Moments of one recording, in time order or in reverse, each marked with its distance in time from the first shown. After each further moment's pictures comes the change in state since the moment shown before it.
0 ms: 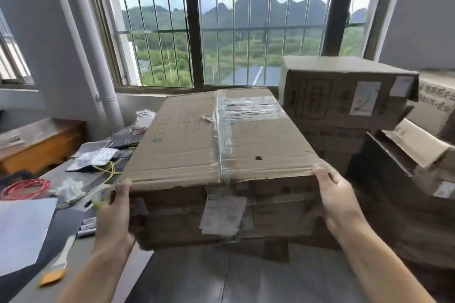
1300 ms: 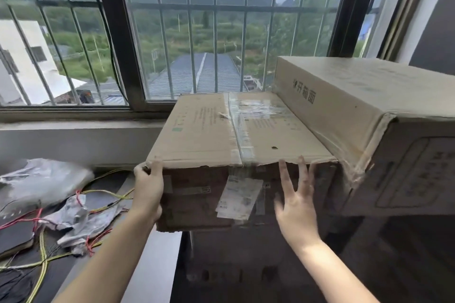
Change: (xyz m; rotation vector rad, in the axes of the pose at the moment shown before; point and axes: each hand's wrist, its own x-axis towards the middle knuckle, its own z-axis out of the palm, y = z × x) left_hand 0.483 -0.112 0.433 0.191 -0.383 -0.110; right_hand 0.460 0.135 0.215 -1.119 0.238 -0.578
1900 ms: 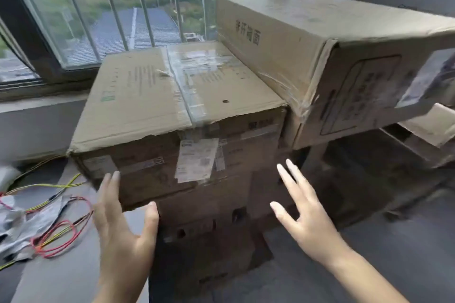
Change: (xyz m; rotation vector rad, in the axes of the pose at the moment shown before) left_hand -0.121 -0.049 -0.049 0.526 -0.281 0.579; right_hand -0.108 0.001 -0.092 0.191 -0.329 0.252
